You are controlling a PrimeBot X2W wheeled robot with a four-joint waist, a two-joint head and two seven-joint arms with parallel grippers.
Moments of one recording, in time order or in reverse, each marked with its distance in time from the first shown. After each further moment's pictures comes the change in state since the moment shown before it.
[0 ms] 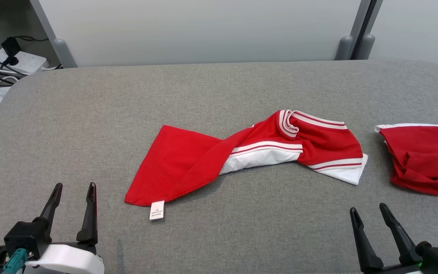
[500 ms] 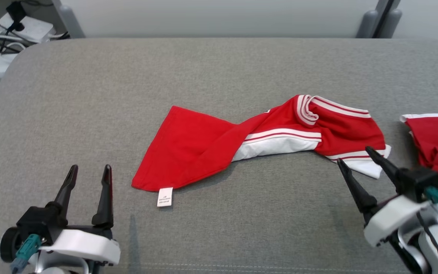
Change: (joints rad) left arm -0.072 -0.041 -0.037 -0.008 -0.007 -0.003 -0.010; right arm -0.392 -0.265 0.248 0.205 0.068 0.000 0.119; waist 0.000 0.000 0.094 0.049
